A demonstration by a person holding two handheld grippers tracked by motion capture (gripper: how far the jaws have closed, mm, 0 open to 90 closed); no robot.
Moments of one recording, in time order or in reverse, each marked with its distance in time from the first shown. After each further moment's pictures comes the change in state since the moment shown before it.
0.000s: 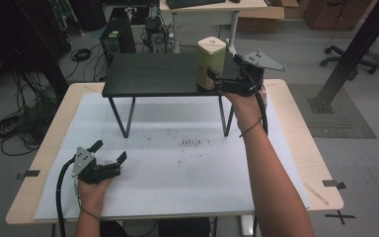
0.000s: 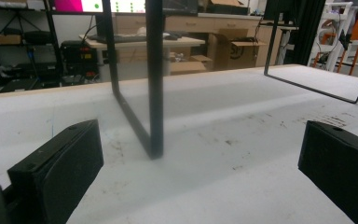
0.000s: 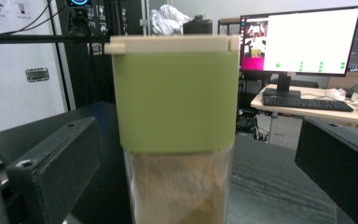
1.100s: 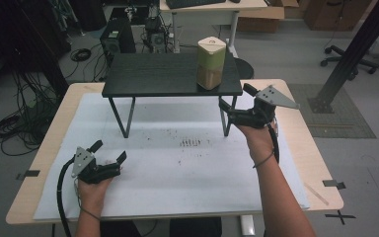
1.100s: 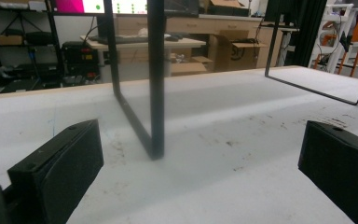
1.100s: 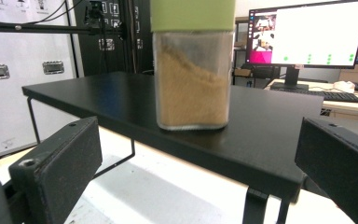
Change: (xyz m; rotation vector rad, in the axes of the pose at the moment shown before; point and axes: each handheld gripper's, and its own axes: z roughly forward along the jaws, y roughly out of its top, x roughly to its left) left arm 0.000 0.000 -0.001 -0.006 0.003 -0.003; right arm 0.002 -0.062 -0.058 -0.014 0.042 -0.007
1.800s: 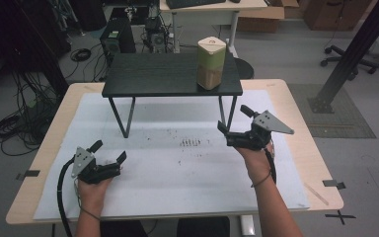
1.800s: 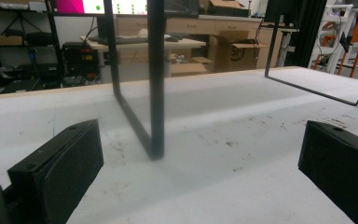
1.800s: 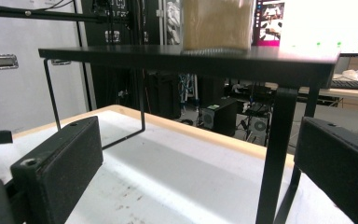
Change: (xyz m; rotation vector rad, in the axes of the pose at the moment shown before) left arm 0.000 0.000 0.000 -0.001 -0.001 0.000; right arm 0.014 -0.055 -0.021 0.009 0.016 -0.001
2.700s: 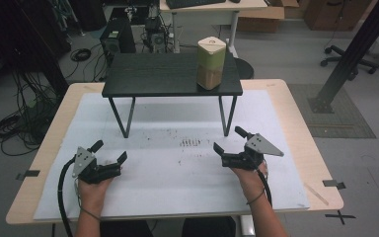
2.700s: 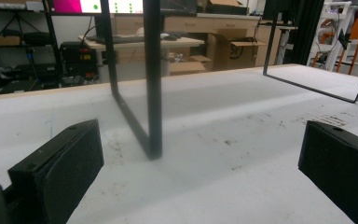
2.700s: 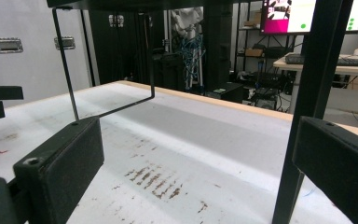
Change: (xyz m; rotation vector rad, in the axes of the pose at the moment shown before) left arm -0.001 0.000 0.001 0.005 -0.005 0.008; right arm 0.016 -0.063 -0.010 0.041 0.016 0.011
